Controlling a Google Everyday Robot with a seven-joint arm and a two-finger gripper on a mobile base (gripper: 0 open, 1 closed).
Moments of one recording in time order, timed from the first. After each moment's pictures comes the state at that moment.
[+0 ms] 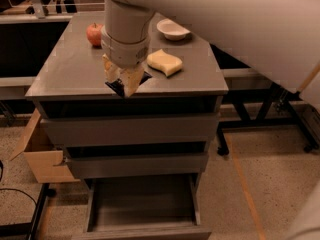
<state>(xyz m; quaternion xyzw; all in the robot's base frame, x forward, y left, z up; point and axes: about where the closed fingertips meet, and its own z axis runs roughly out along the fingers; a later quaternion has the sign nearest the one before) 0.558 0.086 0.902 -0.93 0.33 -0.06 0.13</state>
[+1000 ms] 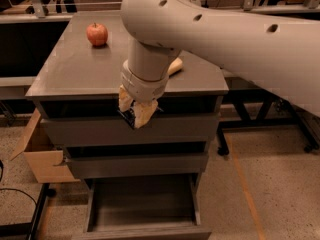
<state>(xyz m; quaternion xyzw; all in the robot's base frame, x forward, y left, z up) 0.513 0.060 0.843 -0.91 0.38 0.00 0.15</state>
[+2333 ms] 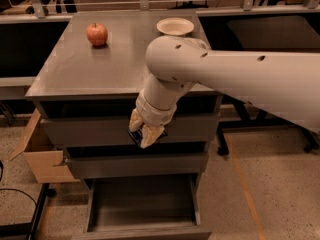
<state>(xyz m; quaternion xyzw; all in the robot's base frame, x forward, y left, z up) 0.516 0.044 0.758 -0.88 0.44 0.06 0.17</state>
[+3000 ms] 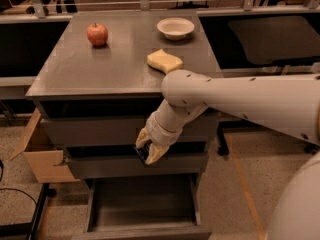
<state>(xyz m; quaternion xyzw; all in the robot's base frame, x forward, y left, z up) 0.516 0.033 0.677 -0.87 0.45 0.11 0.19</state>
